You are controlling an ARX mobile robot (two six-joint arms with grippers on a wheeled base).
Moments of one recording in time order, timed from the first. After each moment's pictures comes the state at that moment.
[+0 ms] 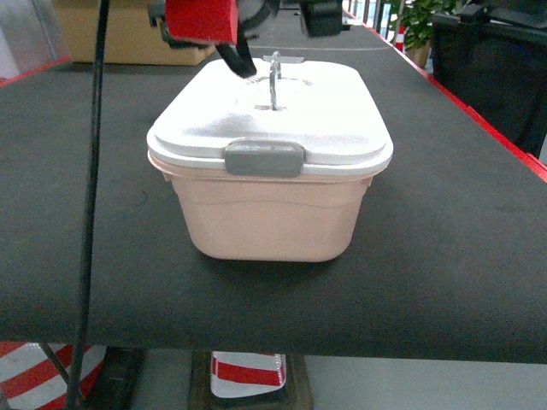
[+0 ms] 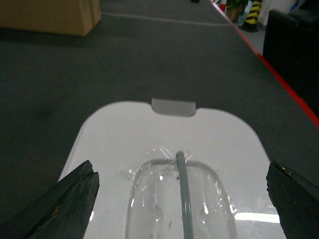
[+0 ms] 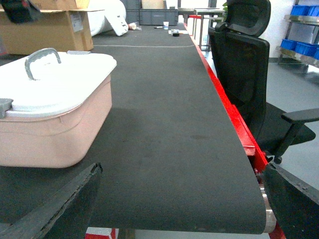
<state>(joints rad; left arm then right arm) -0.49 2.01 1.53 0.29 -0.39 -0.18 0.00 0.00 0.01 -0.01 0.00 0.00</state>
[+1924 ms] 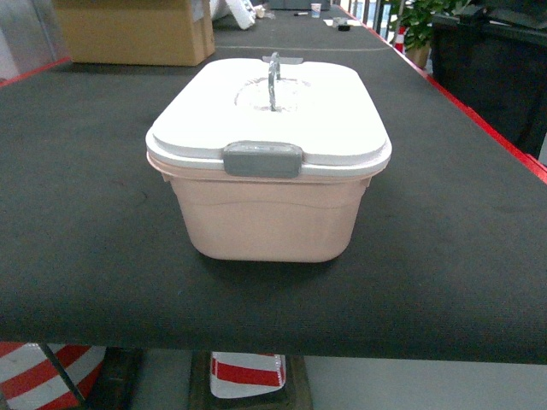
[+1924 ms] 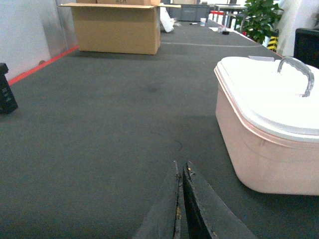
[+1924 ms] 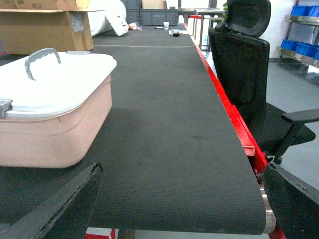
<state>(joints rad) 0.00 0.72 0.10 0.62 0.00 -0.01 0.00 0.00 0.01 -0.01 0.00 0.00</state>
